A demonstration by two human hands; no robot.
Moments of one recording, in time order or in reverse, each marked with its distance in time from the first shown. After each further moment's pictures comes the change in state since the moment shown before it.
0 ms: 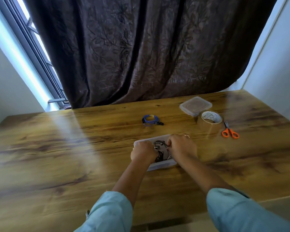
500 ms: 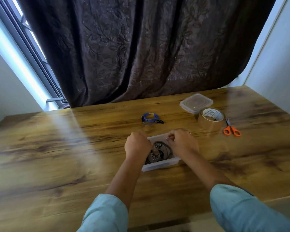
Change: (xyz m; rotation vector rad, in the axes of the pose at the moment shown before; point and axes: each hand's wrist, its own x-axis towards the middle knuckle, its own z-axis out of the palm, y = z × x) left_hand -0.001 -0.002 -0.023 -0.048 0.288 0.069; right_hand 0.013 0.011 -0.002 0.291 0.020 -0.022
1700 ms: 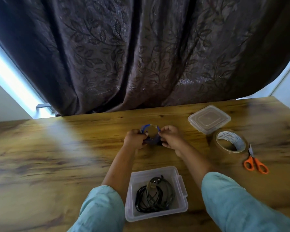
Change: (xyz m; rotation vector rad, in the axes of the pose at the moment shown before) left_hand 0.166 0.003 0.039 -0.975 -0.193 -0.425; right_hand 0.157 0.001 0.038 0.892 -0.329 0.452
